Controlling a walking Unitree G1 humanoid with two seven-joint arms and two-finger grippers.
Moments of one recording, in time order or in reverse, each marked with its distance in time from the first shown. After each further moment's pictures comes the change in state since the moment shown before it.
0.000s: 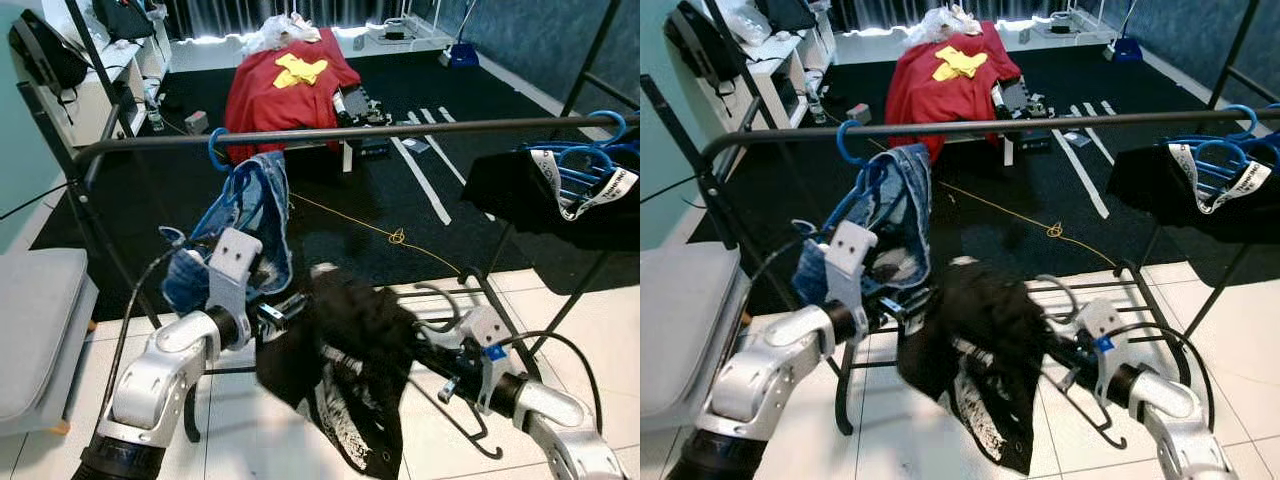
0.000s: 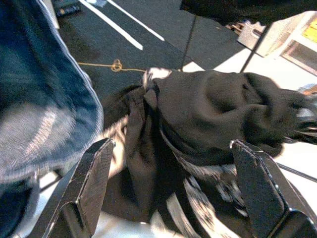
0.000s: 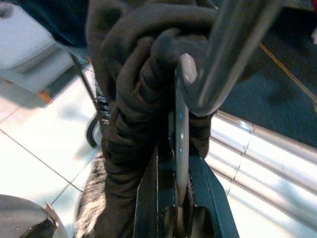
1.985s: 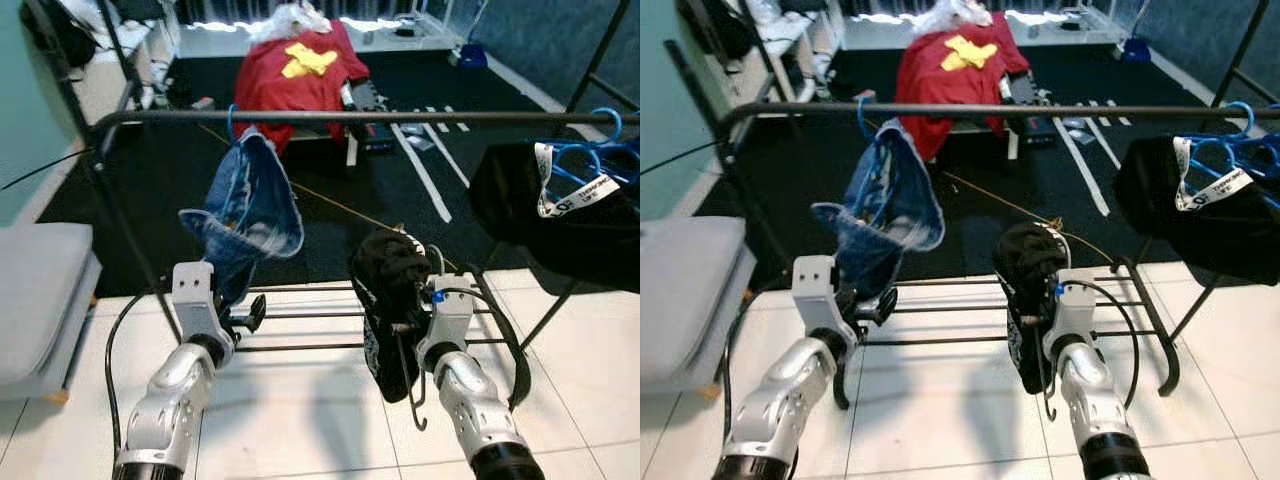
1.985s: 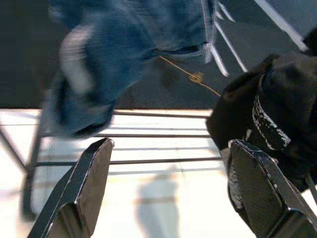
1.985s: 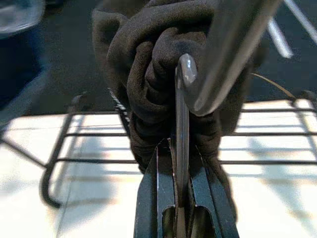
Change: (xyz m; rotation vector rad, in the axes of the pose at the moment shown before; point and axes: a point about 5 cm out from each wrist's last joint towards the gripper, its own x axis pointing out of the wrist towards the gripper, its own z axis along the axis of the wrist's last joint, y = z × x) left arm -0.006 0.031 -0.048 -0.249 -0.073 0.493; right arm 0.071 0.011 0.012 0.271 -0.100 -0.503
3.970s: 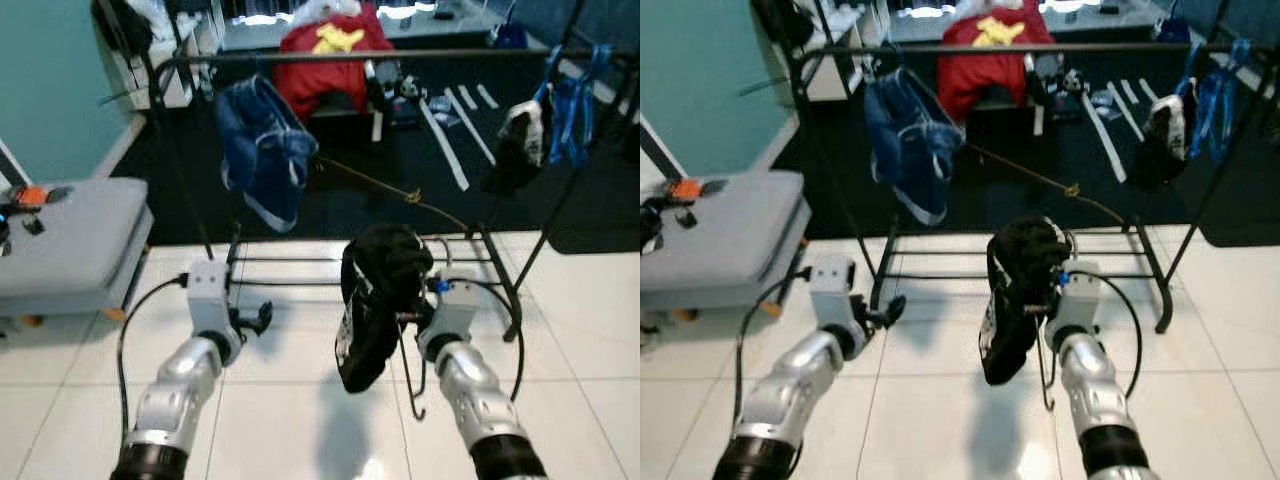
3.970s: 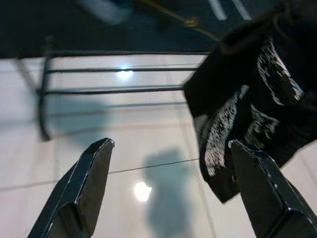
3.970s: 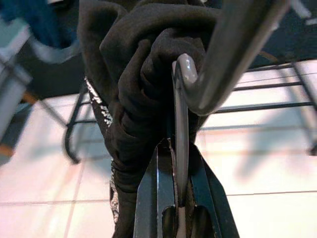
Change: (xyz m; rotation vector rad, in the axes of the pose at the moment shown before) left arm 0.014 -0.008 -0.005 0.088 0.102 -0.058; right arm 0.005 -0.005 0.018 0.040 -0.028 -0.052
